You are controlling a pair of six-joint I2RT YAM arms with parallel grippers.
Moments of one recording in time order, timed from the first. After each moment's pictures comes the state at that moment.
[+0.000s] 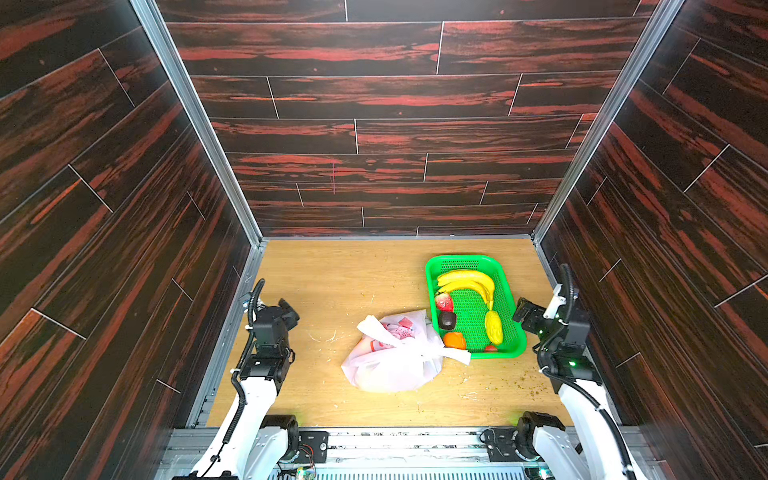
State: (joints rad) left arm 0.02 0.85 0.44 0.01 -0.40 -0.48; right arm -0.11 0.81 0.48 -0.10 0.06 0.24
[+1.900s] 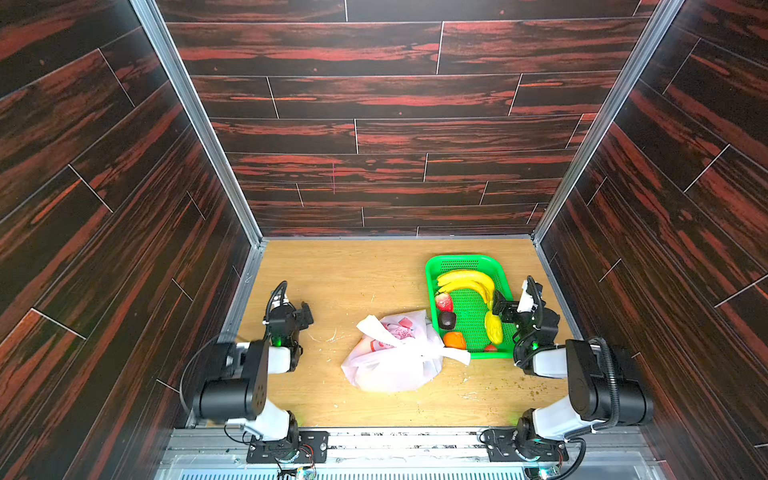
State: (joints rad) left arm 0.08 1.58 0.37 0.75 -0.15 -0.14; right arm -0.09 1.54 0.32 1.07 -0.13 0.06
